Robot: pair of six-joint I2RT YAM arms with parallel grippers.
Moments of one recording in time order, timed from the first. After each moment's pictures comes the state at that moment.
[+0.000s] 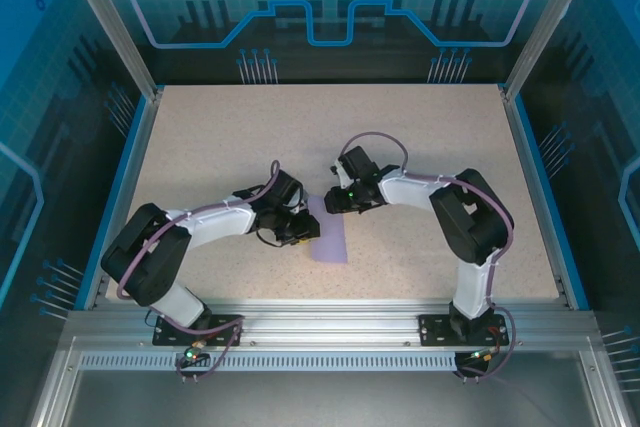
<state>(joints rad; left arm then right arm) -0.59 1.57 0.80 -0.33 0.45 -0.85 0.61 1.89 1.11 -0.30 -0.24 0.38</state>
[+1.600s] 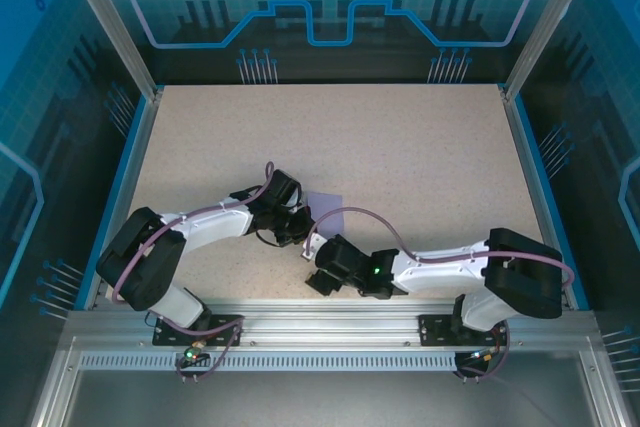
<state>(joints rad) -0.59 1.54 0.79 -0.32 0.47 -0.95 1.24 1.48 0.67 -0.07 0.31 0.12</state>
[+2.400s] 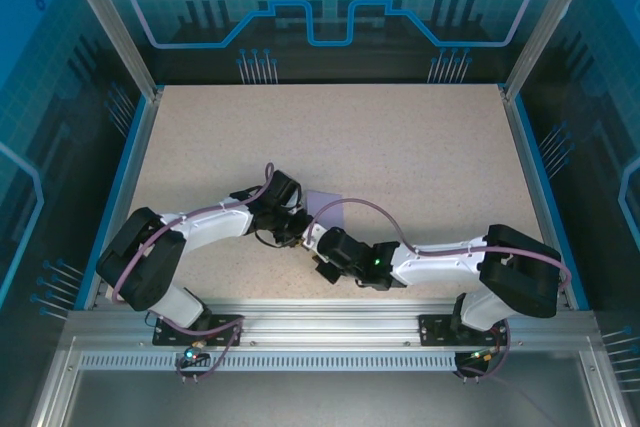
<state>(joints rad) -0.59 1.53 0.79 -0.35 0.46 -0.95 1.16 1.50 0.68 -0.01 0.23 0.10</state>
